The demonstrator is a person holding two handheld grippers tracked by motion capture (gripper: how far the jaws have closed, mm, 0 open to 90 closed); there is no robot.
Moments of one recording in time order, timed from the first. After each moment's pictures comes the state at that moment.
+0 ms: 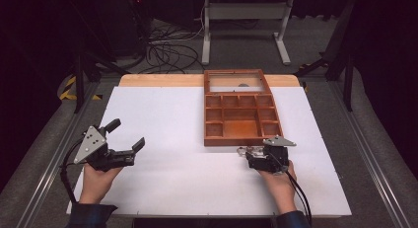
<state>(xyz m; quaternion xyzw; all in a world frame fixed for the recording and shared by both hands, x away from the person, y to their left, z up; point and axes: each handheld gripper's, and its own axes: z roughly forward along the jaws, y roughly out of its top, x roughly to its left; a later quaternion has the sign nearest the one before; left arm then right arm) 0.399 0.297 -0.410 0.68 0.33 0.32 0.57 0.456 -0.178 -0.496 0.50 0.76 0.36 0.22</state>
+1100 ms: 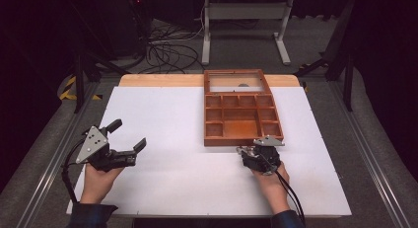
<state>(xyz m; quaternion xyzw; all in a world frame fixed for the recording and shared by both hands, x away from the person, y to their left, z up) 0.400 0.295 -0.411 0.69 0.33 0.32 0.56 0.455 -0.153 -0.496 0.50 0.76 0.34 0.23</state>
